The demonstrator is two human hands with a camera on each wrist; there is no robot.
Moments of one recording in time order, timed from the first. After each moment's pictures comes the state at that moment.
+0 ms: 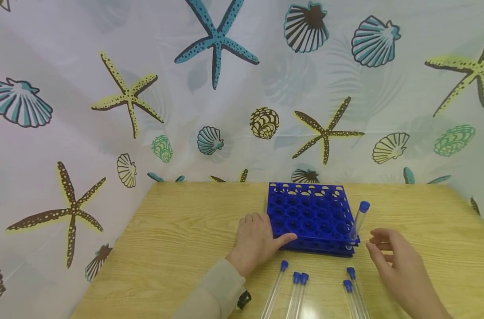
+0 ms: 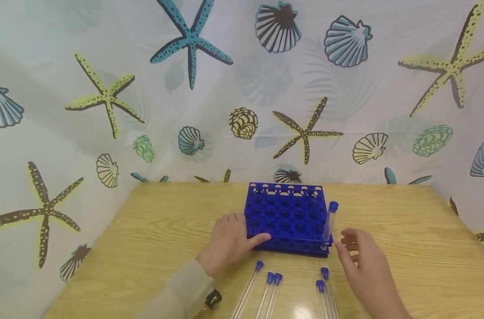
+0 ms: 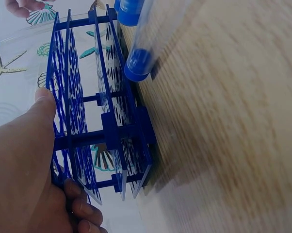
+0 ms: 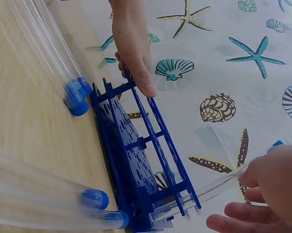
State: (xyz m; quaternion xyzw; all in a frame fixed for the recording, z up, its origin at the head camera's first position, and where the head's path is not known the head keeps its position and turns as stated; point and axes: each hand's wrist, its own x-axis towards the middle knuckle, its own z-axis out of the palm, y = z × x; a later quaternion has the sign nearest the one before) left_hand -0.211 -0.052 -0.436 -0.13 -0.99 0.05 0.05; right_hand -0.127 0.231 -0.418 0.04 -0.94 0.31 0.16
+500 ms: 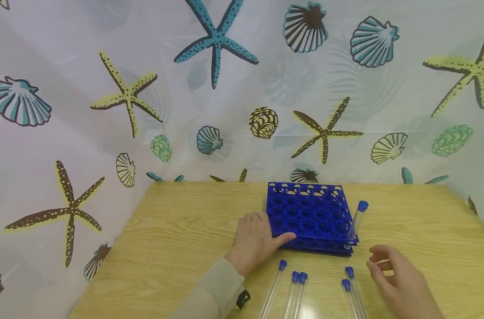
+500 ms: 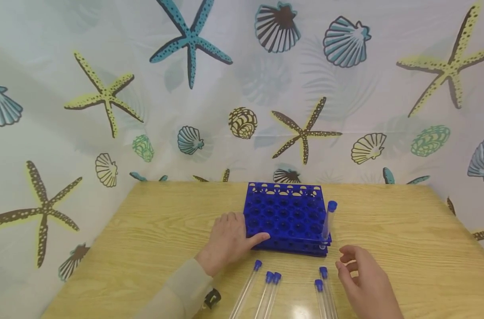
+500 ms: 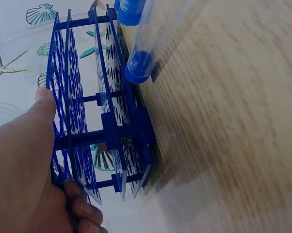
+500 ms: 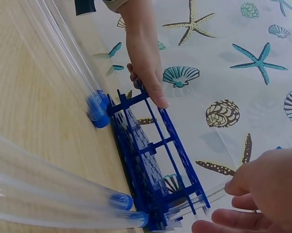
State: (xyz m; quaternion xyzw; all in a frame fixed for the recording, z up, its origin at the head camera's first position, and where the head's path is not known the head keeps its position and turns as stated) left_hand -0.210 -0.052 -0.436 -0.14 -0.99 0.05 0.06; right_hand -0.107 0.236 -0.433 0.02 -0.95 0.30 0.09
